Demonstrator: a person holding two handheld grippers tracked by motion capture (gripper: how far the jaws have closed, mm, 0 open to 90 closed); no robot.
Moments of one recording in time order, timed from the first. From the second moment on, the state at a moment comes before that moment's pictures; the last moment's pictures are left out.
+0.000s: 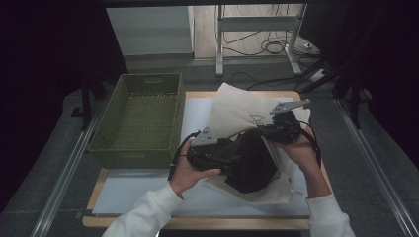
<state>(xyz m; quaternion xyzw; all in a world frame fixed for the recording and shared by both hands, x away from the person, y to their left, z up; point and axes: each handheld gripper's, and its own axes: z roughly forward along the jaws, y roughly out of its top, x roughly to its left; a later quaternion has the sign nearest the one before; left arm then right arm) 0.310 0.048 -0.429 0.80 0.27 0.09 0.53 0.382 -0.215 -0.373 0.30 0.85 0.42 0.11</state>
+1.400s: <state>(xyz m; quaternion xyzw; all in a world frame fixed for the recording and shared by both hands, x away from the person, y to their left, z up) 0.312 -0.016 -0.476 0.88 0.19 0.11 0.43 0.382 -0.215 -0.374 0.30 0.86 0.41 0.11</state>
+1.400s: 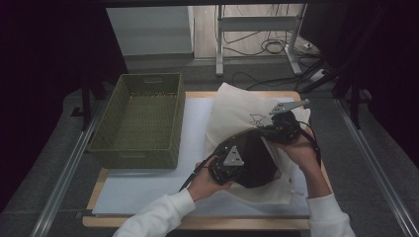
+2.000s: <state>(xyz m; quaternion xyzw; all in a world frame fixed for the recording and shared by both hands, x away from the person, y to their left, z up) 0.335 -0.029 -0.475 0.87 0.22 0.13 0.41 0.381 -0.214 -0.373 0.29 0.86 0.41 0.11</state>
